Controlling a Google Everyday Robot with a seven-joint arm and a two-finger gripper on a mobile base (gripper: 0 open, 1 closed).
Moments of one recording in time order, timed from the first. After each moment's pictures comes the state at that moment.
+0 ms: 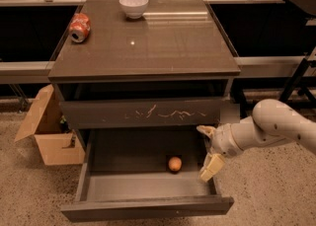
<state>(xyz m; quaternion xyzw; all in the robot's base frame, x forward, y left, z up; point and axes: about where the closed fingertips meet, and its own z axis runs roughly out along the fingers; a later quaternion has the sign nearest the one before) 0.497 -0.141 0.611 -0.59 0.71 0.26 0.27</state>
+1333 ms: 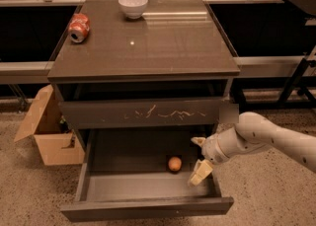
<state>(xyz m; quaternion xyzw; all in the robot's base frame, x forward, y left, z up) 0.514 -0.131 0.523 -0.56 0.74 0.28 0.24</state>
